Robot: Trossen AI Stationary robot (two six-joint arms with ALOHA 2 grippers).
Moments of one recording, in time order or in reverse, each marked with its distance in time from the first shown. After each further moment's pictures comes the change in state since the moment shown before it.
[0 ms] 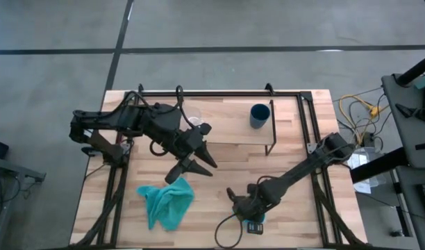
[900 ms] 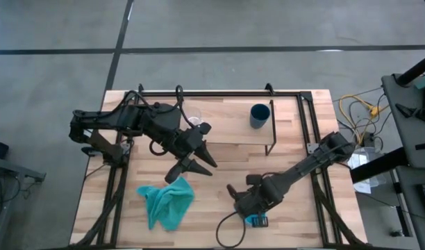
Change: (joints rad) left arm 0.001 -0.003 0.000 -0.006 0.000 0.000; right arm -0.008 -0.012 0.174 -0.302 0.160 -0.195
